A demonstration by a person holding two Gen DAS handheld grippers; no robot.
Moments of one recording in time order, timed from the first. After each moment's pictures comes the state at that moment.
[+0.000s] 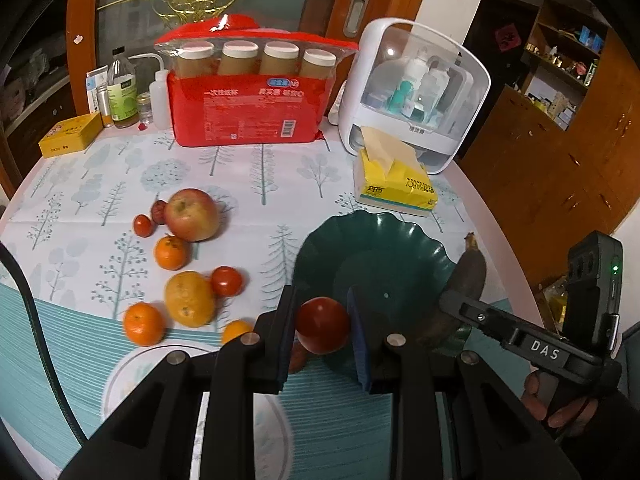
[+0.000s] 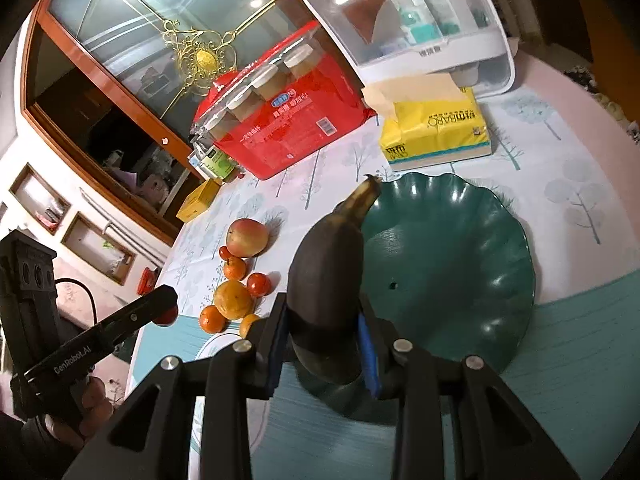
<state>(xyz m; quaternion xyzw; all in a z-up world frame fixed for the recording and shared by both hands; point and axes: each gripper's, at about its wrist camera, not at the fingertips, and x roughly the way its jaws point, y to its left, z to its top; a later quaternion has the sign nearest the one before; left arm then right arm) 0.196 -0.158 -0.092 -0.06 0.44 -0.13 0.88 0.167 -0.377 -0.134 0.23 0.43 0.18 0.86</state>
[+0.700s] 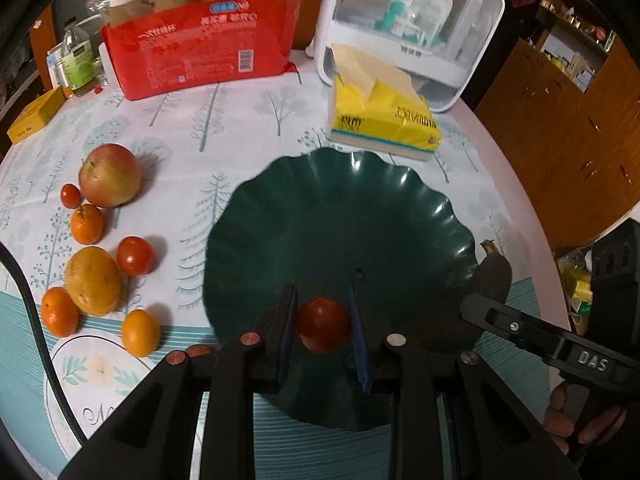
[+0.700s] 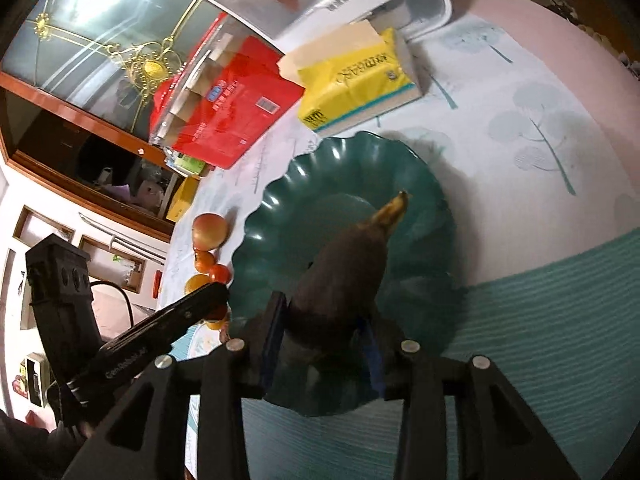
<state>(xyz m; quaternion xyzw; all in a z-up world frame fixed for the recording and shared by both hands) 0.240 -0.241 -0.157 -0.03 0.52 -0.12 0.84 0.184 -0.447 -0.186 0.30 0.49 0.17 0.80</state>
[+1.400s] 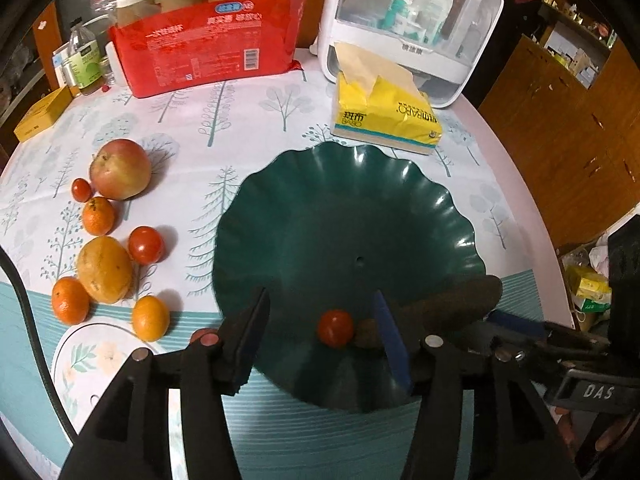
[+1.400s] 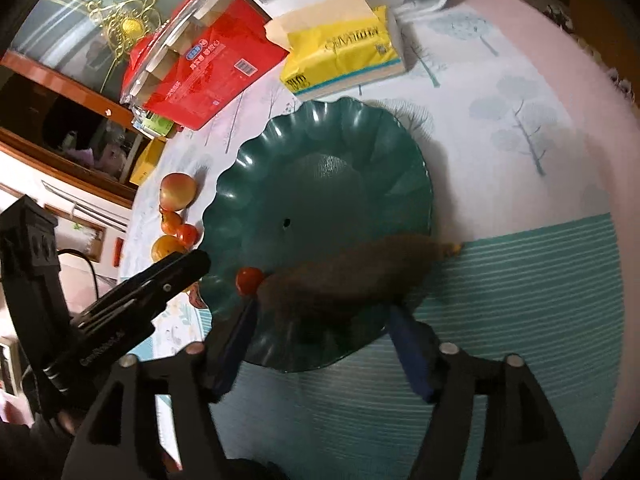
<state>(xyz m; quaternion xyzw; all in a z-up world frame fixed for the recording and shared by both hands) 0.224 -0.234 -0.145 -0.03 0.52 -0.11 0.84 0.172 -0.432 -0.171 0.22 0.55 0.13 0.79</state>
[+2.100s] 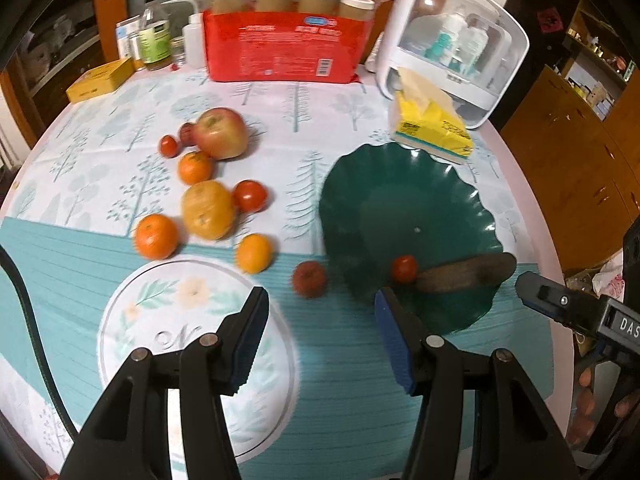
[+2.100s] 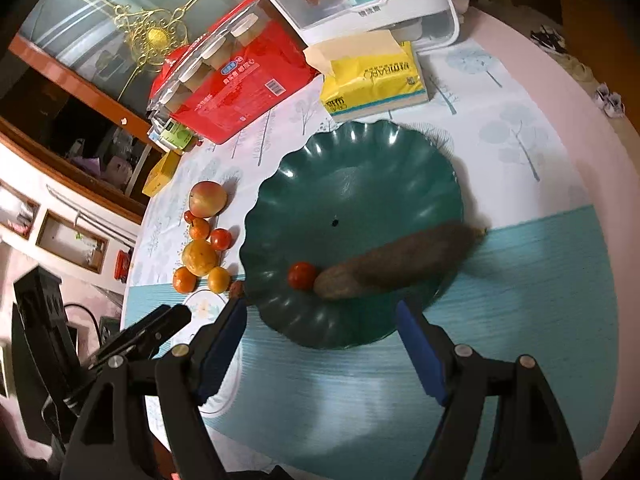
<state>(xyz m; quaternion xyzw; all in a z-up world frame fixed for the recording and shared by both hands) 0.159 -0.145 -0.121 -0.06 0.52 -0.07 0.85 0.138 -0.399 -0.134 0.23 0.52 0.12 0.81</state>
